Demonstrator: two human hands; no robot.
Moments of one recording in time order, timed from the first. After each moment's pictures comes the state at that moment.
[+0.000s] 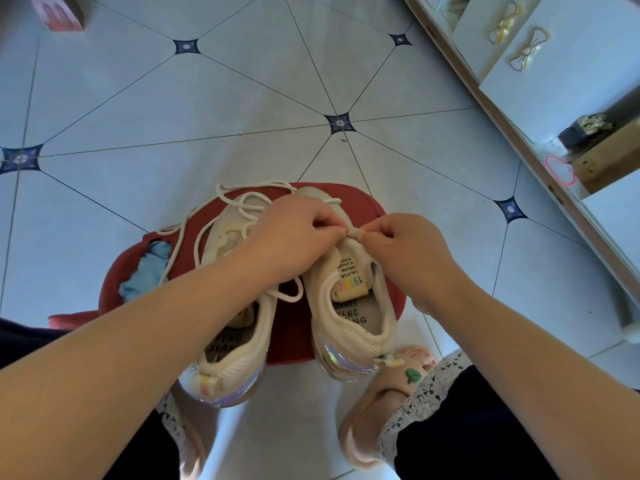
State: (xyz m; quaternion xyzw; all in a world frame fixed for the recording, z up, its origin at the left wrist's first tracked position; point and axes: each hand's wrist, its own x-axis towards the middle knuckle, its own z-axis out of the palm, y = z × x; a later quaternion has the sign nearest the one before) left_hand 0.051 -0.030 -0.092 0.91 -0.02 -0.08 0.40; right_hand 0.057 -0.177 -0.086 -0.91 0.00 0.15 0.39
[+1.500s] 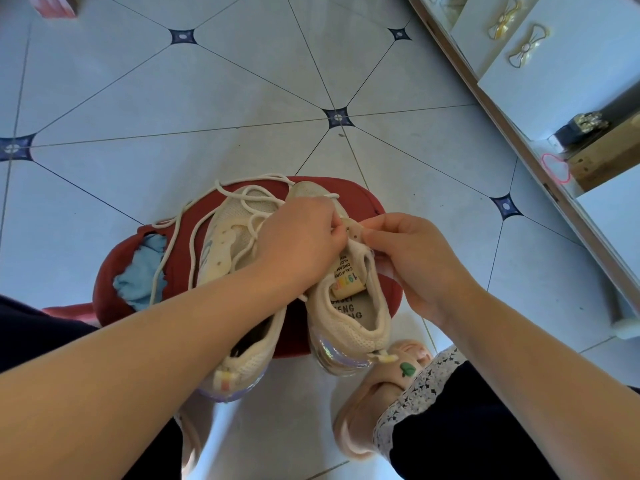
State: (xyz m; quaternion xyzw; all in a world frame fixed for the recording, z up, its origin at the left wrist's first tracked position) left_hand 0.046 -0.052 -0.107 0.96 0.04 -0.01 0.29; right_hand 0.050 -0.183 -0.090 -0.73 0.12 0.24 0.63
